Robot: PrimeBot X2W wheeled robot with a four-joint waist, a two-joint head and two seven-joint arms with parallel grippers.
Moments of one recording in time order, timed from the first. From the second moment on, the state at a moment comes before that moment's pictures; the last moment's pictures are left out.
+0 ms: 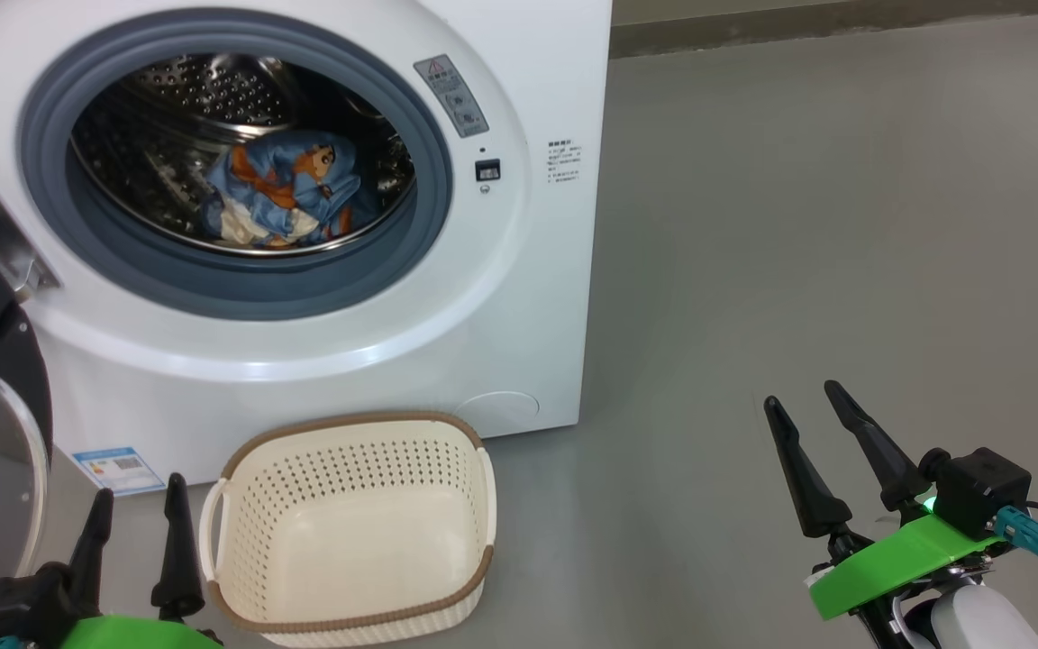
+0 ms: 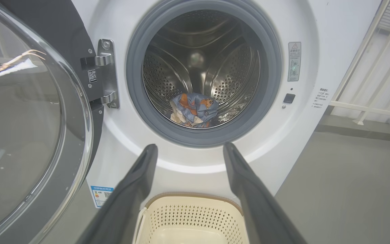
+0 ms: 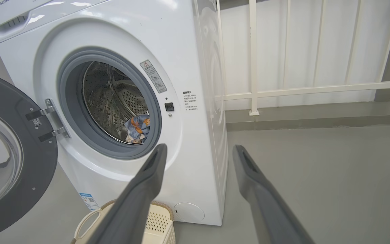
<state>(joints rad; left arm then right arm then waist) -0.02 0.20 -0.09 0.14 -0.47 0.02 -0.26 -0.16 -0.22 0.18 0.20 0.42 0.13 -0.26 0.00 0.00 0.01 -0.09</state>
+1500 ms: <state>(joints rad) -0.02 0.18 -0.08 0.17 -0.43 0.02 -0.26 -0.16 -0.22 0.19 0.21 0.42 0.13 -0.26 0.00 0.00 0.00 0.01</state>
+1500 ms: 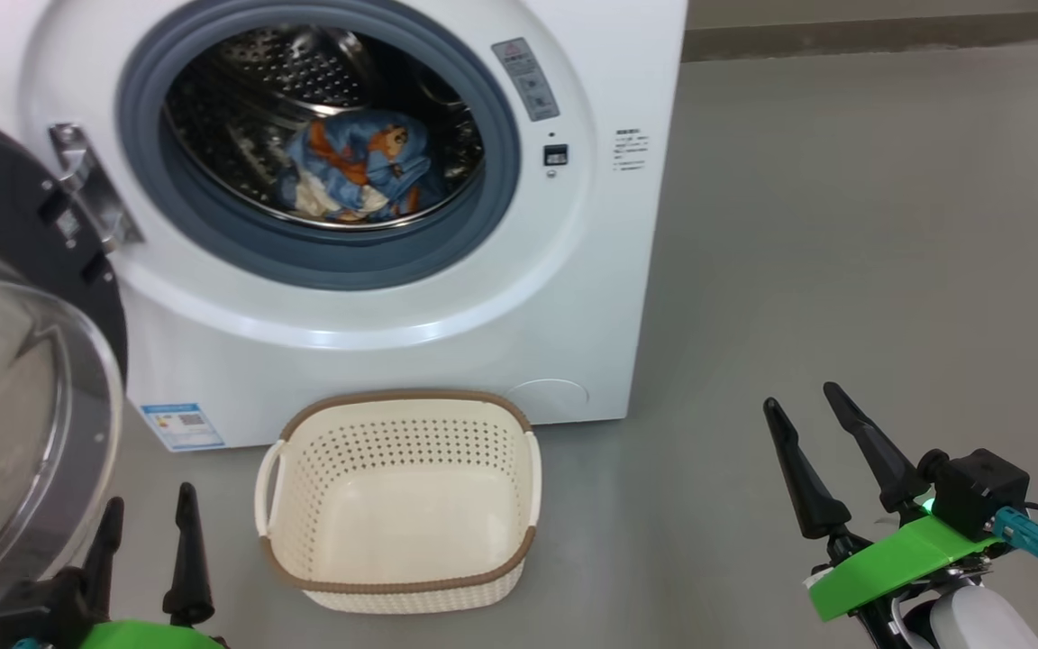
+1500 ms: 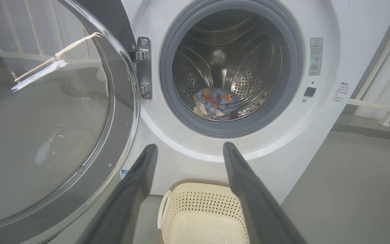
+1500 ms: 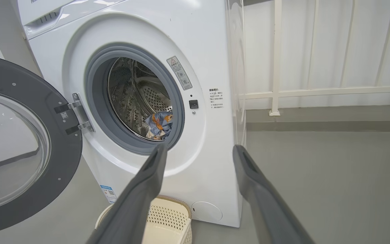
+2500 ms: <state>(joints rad) -0.02 0.18 -0.09 0.18 -0.40 0.05 -0.24 -0.16 -0.21 0.23 0.22 0.43 0.13 -0.26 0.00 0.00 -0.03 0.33</state>
